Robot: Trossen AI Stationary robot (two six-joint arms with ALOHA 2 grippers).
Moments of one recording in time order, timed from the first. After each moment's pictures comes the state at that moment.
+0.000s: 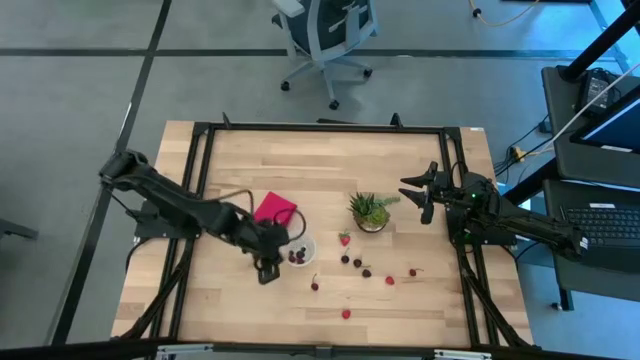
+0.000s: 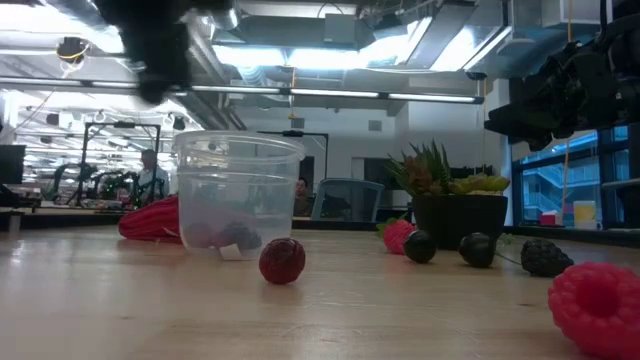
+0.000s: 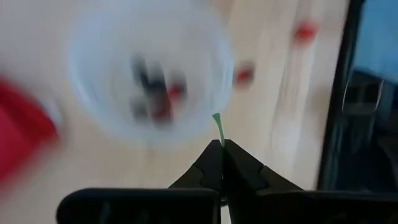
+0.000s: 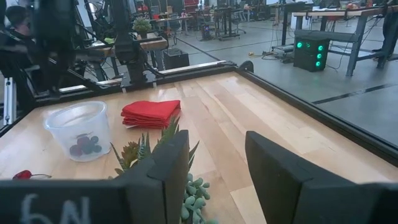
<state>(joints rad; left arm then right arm) -0.39 1.42 1.00 -0.55 -0.05 -0.73 -0.38 0.09 0.01 0.02 -0.12 0.10</state>
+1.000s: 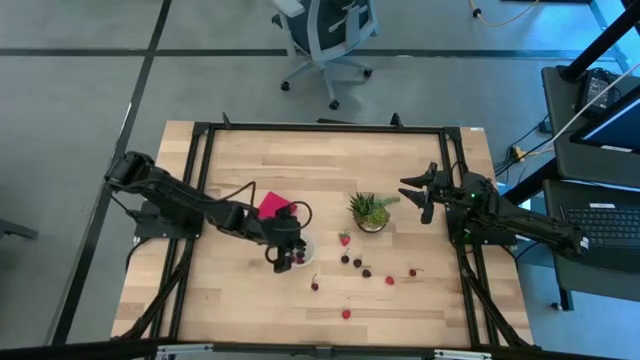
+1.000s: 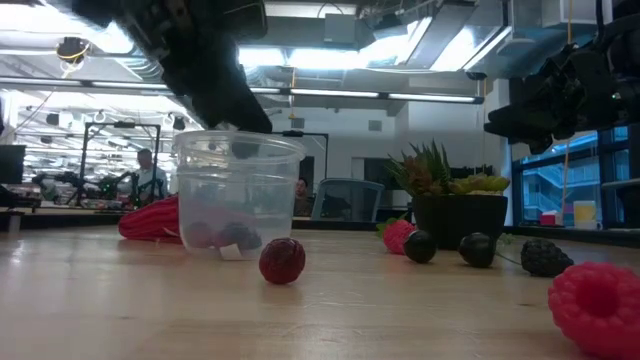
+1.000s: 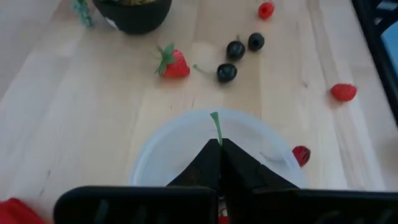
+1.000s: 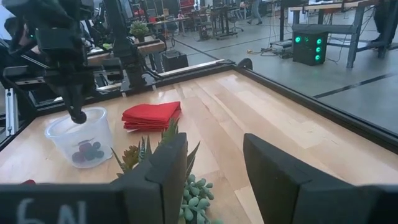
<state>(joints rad) -0.28 1.48 0.81 -0.05 -0.19 -0.37 -0.38 0.10 0.01 0.02 -0.12 0.15</state>
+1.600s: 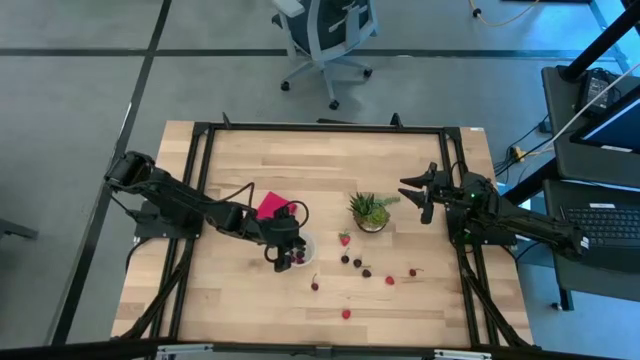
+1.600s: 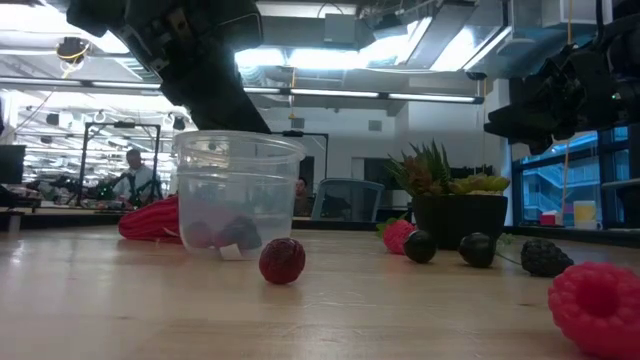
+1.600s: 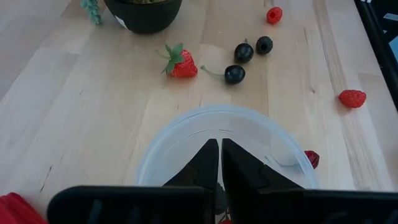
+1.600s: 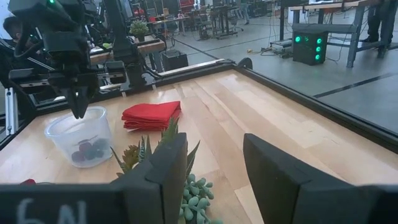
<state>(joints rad) -0.28 1.48 0.76 0.02 -0.22 -0.39 -0.38 0.10 0.01 0.02 -0.12 0.15</state>
